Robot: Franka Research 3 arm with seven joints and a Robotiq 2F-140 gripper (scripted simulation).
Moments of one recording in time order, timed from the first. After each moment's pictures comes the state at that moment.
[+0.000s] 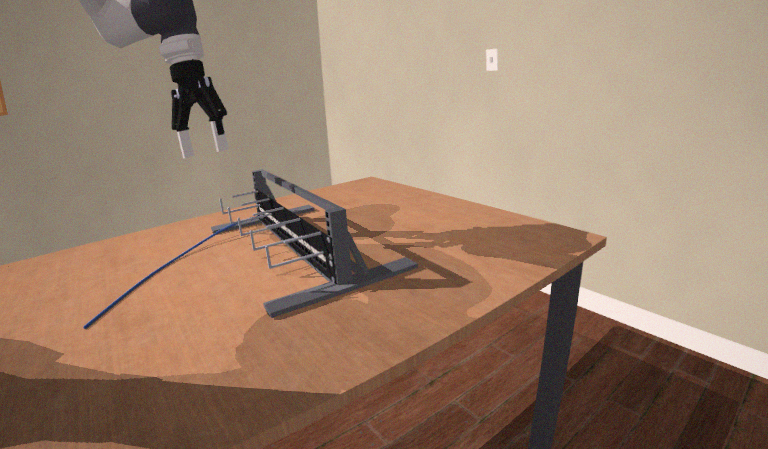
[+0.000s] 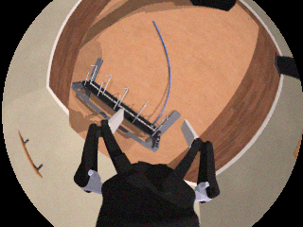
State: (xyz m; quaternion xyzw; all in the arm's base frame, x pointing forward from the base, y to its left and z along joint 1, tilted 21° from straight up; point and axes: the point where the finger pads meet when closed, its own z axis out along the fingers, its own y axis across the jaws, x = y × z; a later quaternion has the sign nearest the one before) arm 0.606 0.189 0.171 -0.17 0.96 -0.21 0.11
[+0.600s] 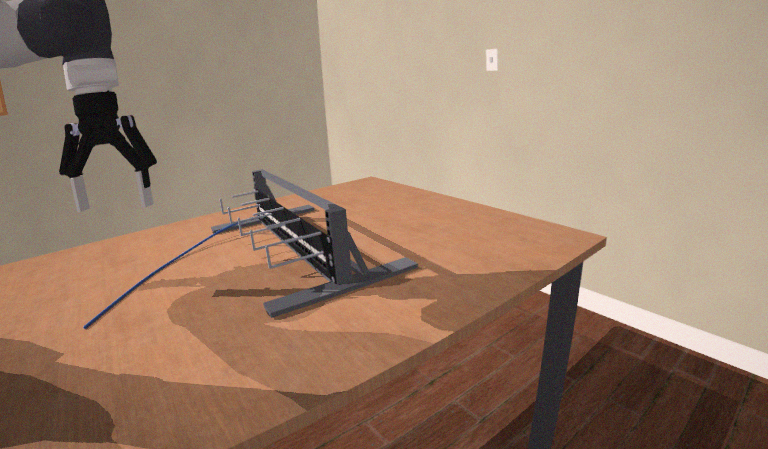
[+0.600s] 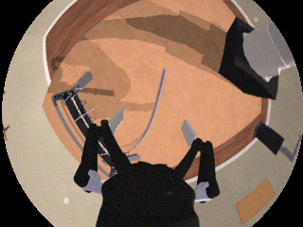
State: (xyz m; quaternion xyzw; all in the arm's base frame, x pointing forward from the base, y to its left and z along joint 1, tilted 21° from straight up) arm 0.406 0.044 0.102 -0.42 0.89 -0.18 0.04
